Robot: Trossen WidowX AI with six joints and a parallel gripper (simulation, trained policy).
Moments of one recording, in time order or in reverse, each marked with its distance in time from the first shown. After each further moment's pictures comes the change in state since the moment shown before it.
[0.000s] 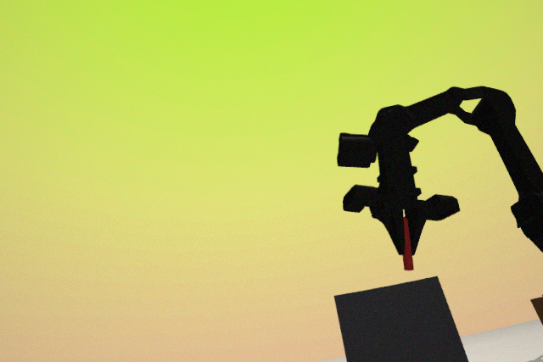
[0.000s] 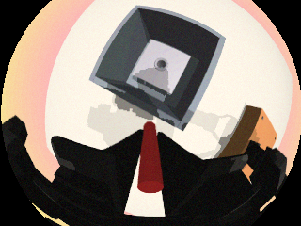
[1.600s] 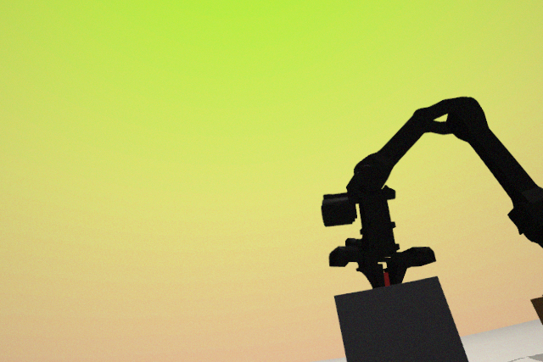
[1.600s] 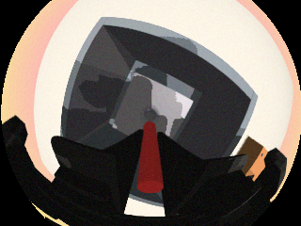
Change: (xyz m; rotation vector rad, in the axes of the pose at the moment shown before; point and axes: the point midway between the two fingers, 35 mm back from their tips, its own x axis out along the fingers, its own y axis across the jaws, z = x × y) arm 0.073 -0.004 0.086 0.013 0.009 -0.073
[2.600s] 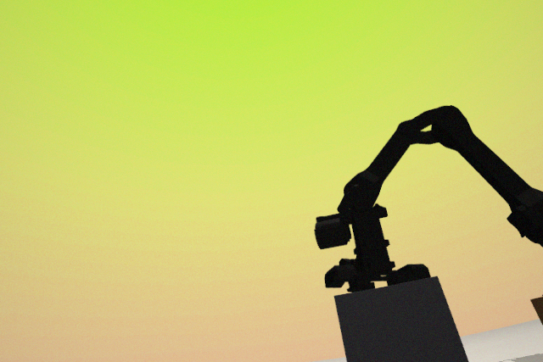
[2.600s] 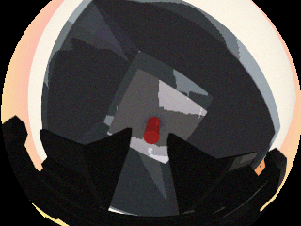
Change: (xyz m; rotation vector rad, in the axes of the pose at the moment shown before) arm 0.031 0.006 0.006 -0.066 0.115 -0.028
